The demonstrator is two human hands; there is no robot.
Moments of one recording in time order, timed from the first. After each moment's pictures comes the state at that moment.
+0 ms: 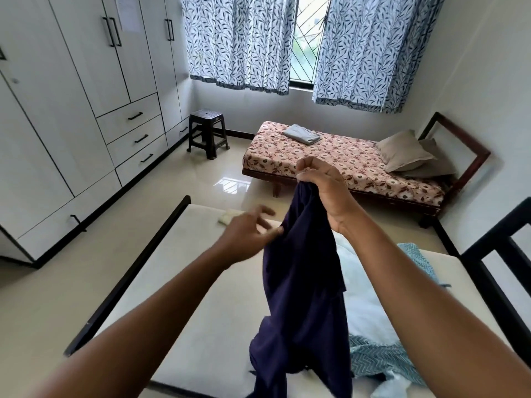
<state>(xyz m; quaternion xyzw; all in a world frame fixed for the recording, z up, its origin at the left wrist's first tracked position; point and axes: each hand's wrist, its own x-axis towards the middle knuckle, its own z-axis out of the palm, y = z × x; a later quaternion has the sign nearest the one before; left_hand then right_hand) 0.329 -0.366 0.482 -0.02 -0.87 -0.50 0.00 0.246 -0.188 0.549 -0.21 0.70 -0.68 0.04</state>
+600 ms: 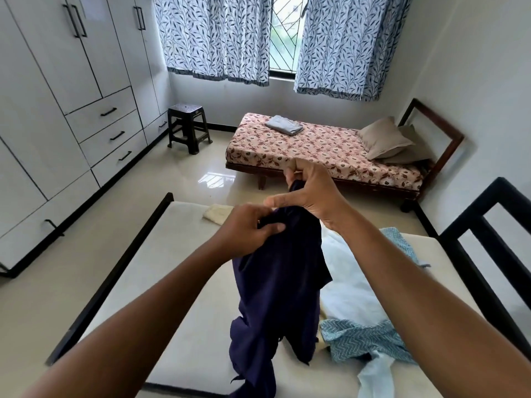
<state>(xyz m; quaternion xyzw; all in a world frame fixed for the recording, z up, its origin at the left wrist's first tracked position) 0.318 -0.333 0.489 -0.13 -0.89 -0.44 0.06 0.250 -0.151 0.539 -0.29 0.78 -0.56 0.01</state>
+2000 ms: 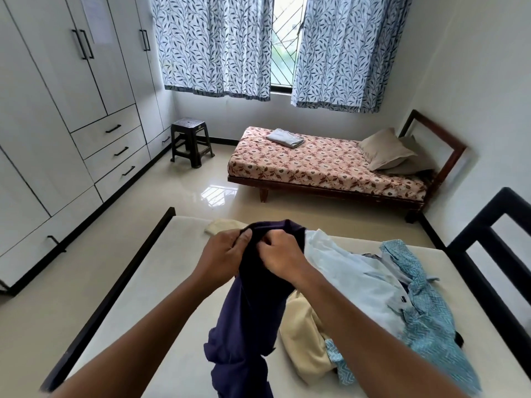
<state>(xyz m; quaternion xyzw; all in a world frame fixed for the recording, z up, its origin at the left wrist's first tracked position) 0.326 -0.350 0.461 0.00 -0.87 -0.49 0.10 0.282 -0.203 0.466 -0.15 0.92 -0.36 0.06</state>
